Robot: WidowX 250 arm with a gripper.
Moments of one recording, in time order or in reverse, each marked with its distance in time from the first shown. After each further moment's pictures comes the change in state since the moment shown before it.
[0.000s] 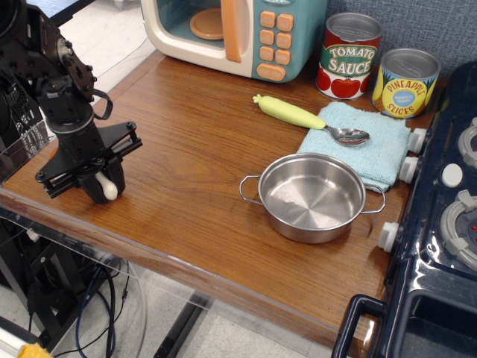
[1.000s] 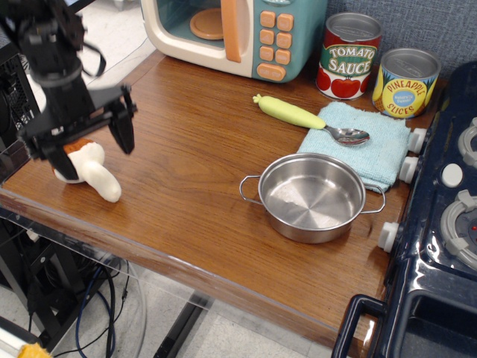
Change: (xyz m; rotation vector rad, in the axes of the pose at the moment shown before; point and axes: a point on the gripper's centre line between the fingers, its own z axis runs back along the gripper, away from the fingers) arm 0.003 -0.009 0.055 0.009 0.015 -0.057
